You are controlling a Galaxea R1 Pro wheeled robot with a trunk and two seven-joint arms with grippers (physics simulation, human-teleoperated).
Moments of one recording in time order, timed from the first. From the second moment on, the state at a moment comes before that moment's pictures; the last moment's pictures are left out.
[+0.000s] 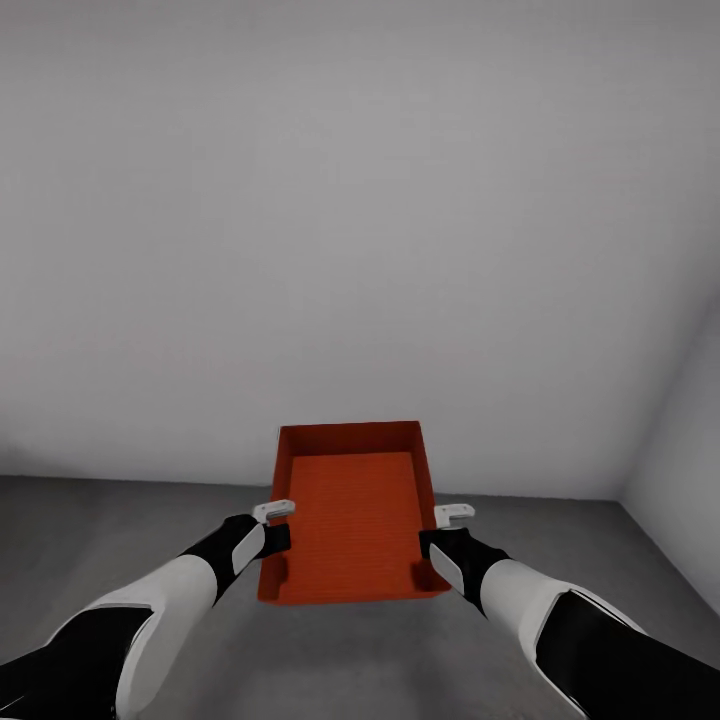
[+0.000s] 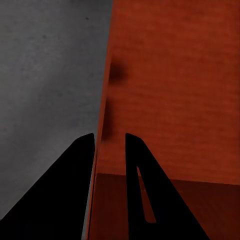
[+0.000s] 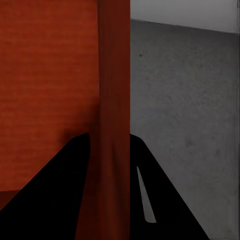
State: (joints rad) left arm -0.92 -0.07 0.01 -0.14 0.22 0.36 0.10; right arm -0.93 0.13 0.87 -0.05 -0.81 0.19 -0.28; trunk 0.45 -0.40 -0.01
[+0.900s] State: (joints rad) left arm -0.92 -0.07 0.01 -0.14 0.22 0.36 0.10; right arm -0.93 0.13 0.87 -0.05 -0.81 0.19 -0.28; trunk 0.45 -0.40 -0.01
